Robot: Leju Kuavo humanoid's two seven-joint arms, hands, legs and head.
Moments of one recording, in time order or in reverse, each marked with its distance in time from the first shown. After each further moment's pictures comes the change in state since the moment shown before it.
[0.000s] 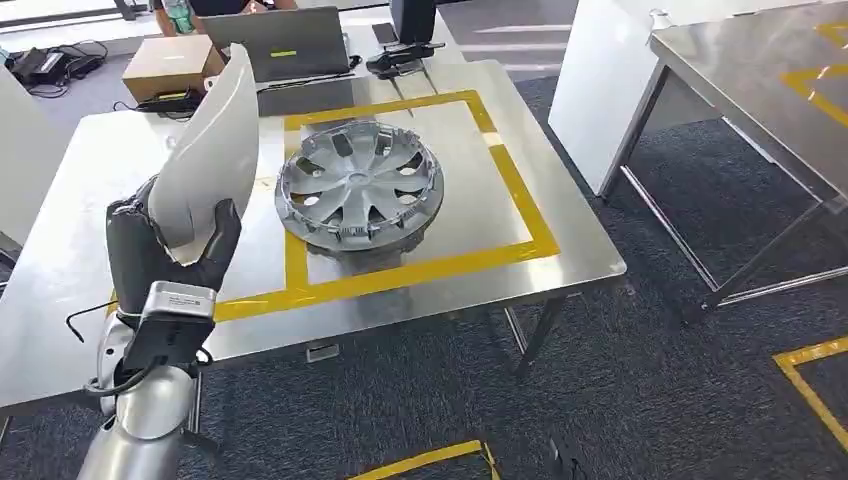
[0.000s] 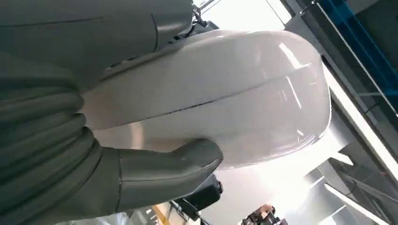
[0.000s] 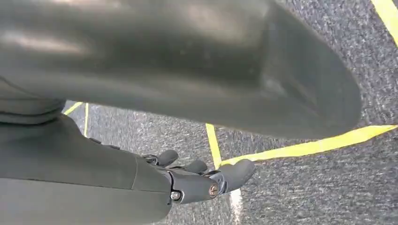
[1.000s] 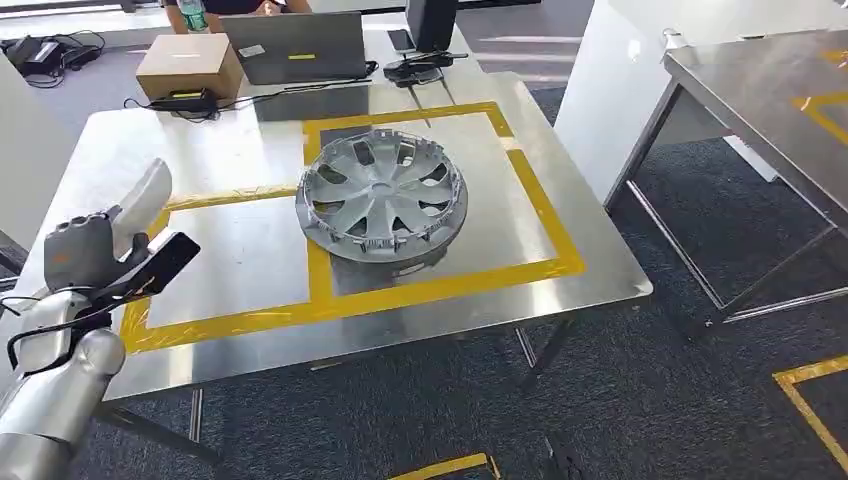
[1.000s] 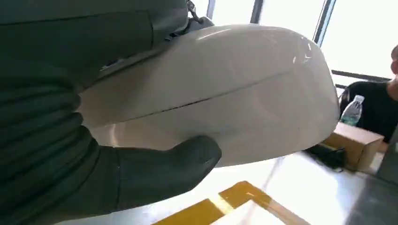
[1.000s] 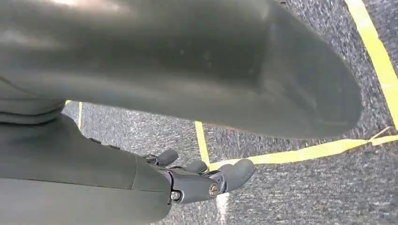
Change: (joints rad) left arm -0.353 0.196 0.099 0.922 -0.489 0.135 0.282; right arm -0.005 0.001 -0.037 0.000 0.073 0.028 -0.025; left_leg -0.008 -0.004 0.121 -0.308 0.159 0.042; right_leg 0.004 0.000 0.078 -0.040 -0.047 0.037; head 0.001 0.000
